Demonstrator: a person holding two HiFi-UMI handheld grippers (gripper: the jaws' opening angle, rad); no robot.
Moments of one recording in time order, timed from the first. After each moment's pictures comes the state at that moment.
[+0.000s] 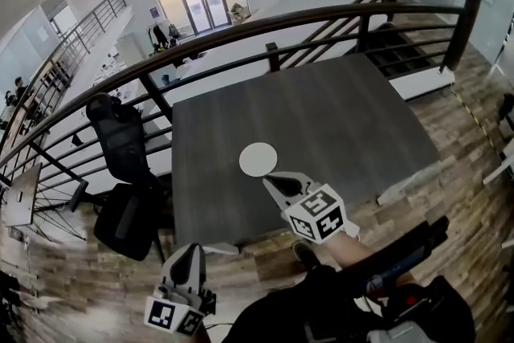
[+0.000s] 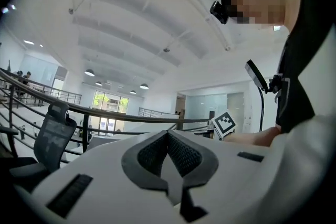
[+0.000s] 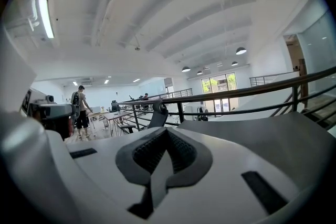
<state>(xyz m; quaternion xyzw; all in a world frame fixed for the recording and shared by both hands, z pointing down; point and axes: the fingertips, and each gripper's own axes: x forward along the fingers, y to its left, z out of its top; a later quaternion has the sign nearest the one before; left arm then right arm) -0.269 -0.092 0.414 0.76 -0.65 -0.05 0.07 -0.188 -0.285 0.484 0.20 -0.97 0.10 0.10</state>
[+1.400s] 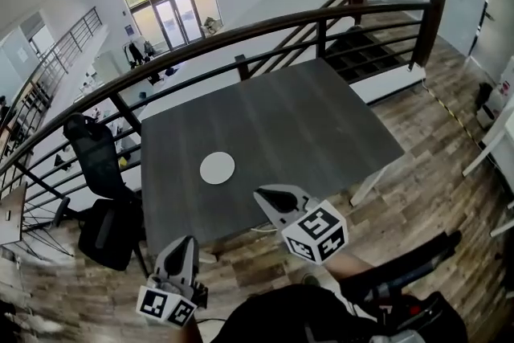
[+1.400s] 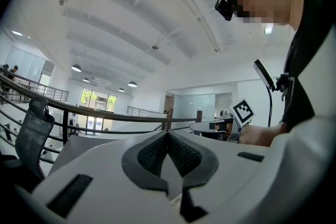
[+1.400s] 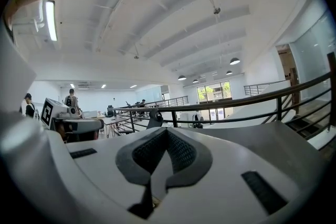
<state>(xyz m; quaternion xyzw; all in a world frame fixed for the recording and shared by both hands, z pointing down) -0.146 -0.124 0.410 0.80 -0.60 -0.04 0.07 -0.033 -0.249 0.424 0.23 -0.97 0.09 0.06</state>
